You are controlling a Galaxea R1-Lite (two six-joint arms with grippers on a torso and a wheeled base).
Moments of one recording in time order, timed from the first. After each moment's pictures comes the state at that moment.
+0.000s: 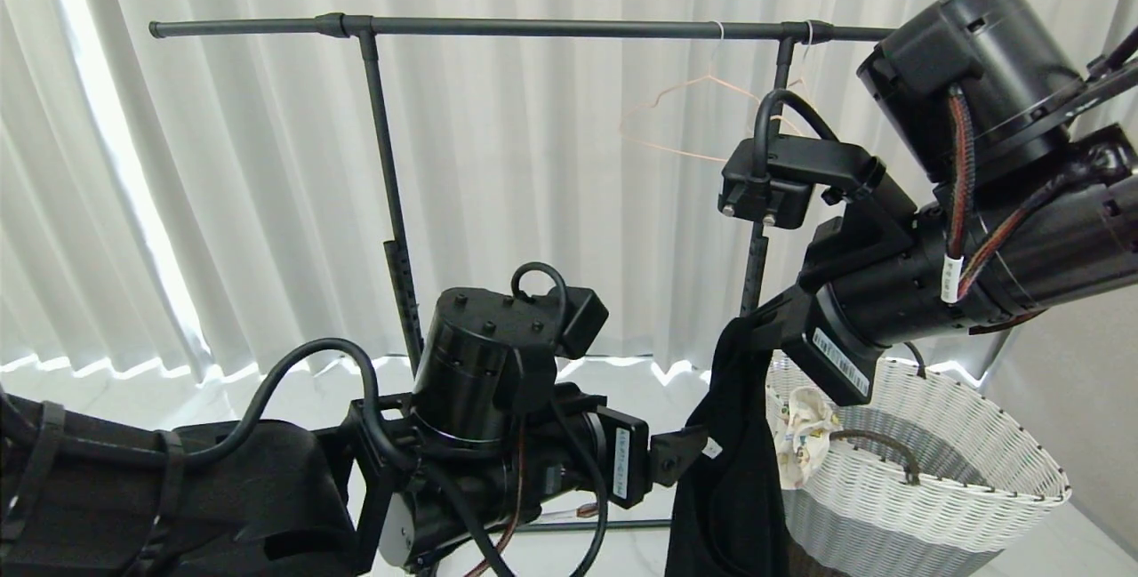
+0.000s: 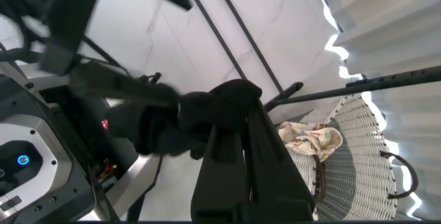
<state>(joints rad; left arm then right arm) -0.83 1.76 -0.81 -0.48 -0.04 -0.32 0.86 1.67 -1.64 0.73 0.00 -0.27</state>
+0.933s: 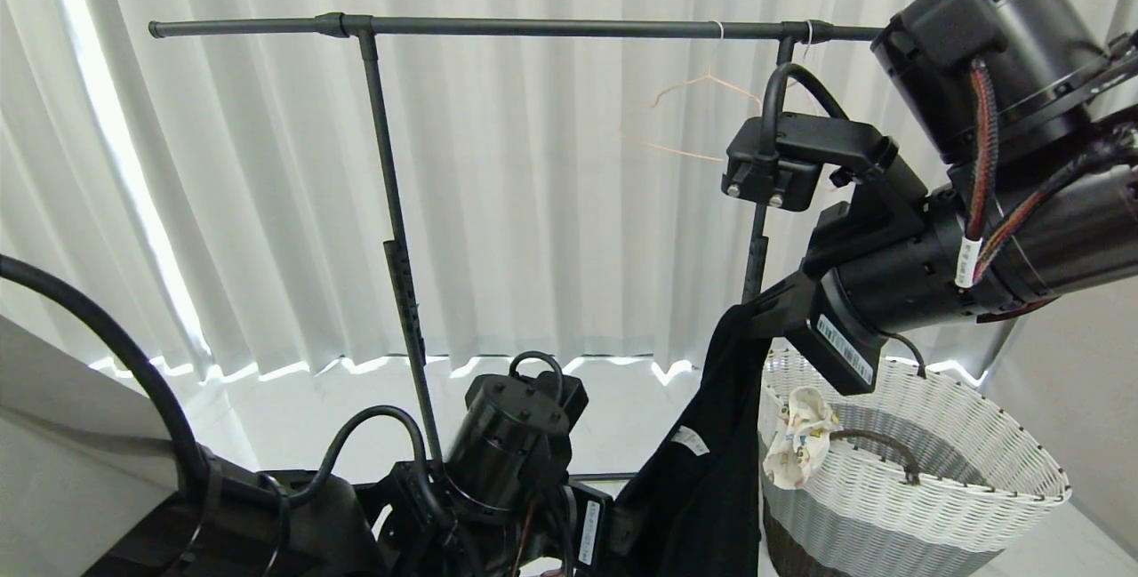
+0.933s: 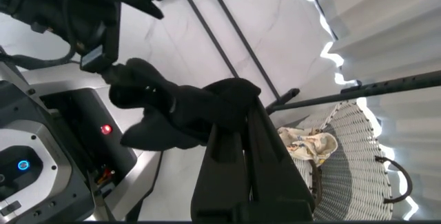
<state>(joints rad) -0.81 1.87 -0.67 -0.48 0.04 -0.32 0.87 1.67 -1.67 0.74 0.00 -0.27</state>
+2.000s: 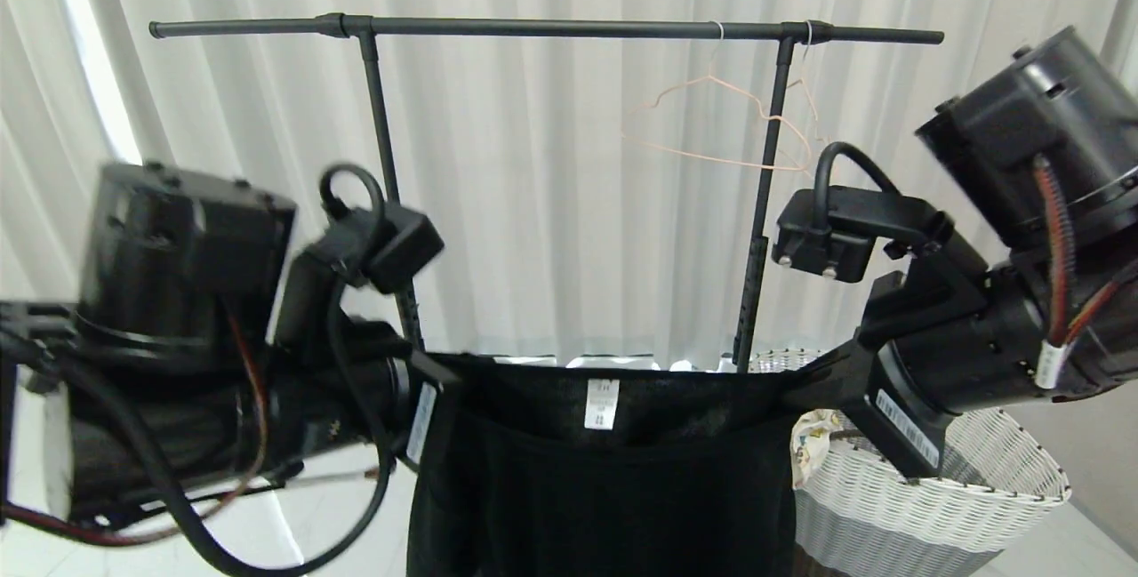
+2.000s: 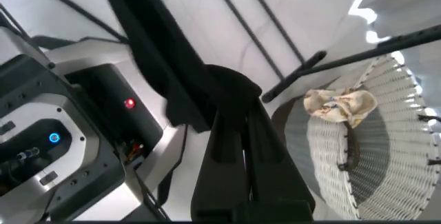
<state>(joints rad) -0.63 1.40 -0.92 0.05 -0.02 0.02 0.88 1.56 -1.46 0.74 -0.02 -0.15</state>
